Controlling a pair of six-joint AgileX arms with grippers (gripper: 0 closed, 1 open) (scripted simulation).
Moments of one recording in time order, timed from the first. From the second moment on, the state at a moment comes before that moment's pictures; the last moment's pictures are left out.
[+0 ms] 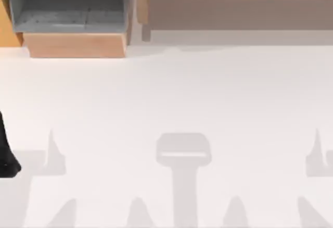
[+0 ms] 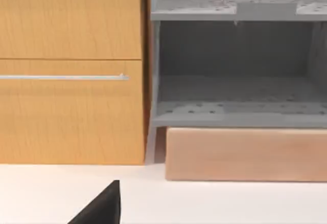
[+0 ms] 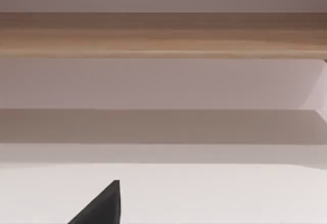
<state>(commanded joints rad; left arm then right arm) 0.00 0.00 0.00 0.00 0.00 0.00 0.00 0.00 0.00 0.00 0.00 0.00</state>
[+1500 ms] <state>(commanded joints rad) -0.33 1.01 0.71 0.30 -0.33 0.01 0.00 0.00 0.00 0.00 0.00 0.00</state>
